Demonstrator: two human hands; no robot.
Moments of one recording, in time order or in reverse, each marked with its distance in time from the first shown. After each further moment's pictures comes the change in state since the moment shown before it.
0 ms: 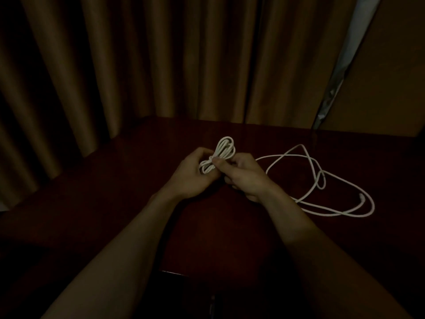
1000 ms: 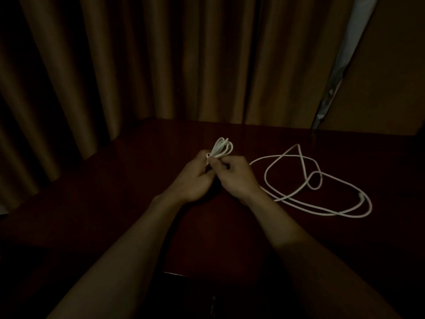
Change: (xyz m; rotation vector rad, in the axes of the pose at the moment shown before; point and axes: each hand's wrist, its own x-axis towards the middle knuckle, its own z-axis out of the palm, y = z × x) left_hand -0.003 0.009 0.003 0.020 -0.092 -0.037; right_hand 0.006 0.009 0.020 -0.237 0.211 -0.129
